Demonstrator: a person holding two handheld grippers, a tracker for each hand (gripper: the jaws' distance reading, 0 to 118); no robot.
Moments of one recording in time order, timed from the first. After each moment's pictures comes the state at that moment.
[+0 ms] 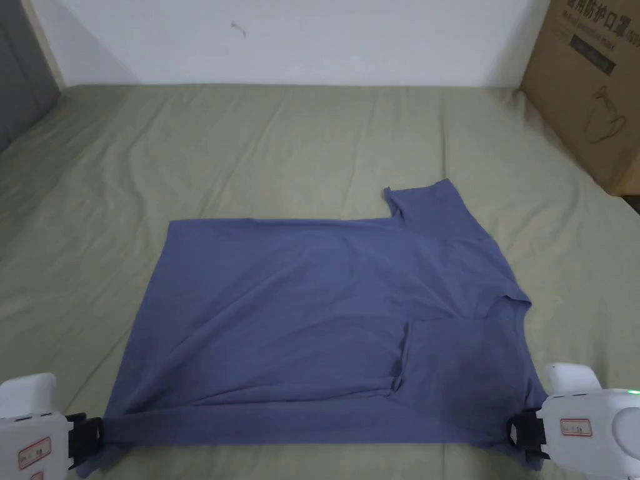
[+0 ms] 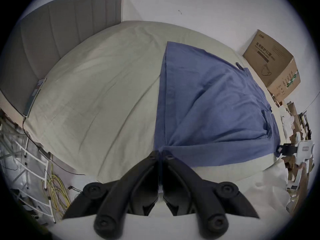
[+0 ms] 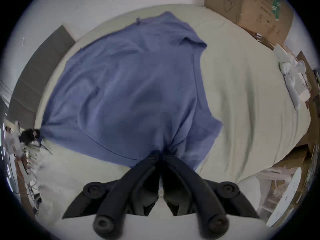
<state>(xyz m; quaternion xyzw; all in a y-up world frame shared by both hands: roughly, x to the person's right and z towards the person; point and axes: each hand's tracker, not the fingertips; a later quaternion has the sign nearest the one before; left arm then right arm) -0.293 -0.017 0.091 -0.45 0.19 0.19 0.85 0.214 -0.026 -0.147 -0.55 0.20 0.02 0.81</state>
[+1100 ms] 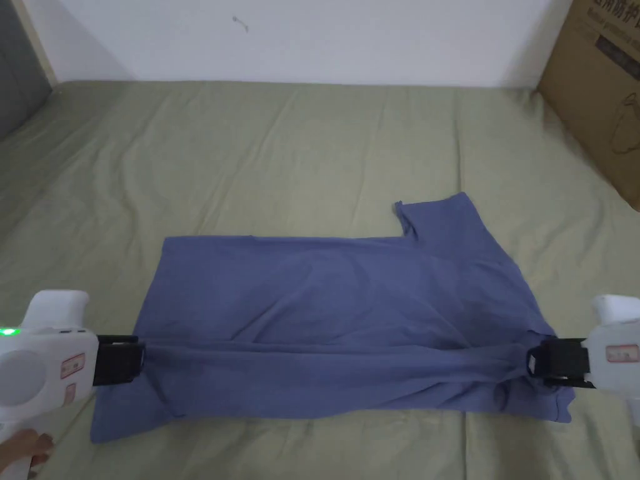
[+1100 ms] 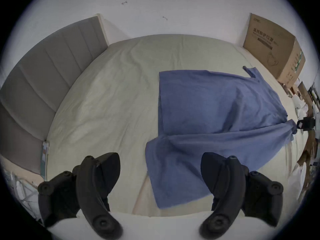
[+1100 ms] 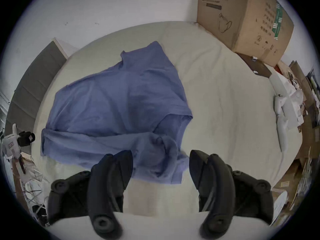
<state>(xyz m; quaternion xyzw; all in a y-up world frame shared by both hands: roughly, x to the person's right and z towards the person) -0.335 0.021 -0.025 -0.44 0.19 0.08 0.87 0.197 0.023 -0.254 -0.51 0.16 0.05 0.84</state>
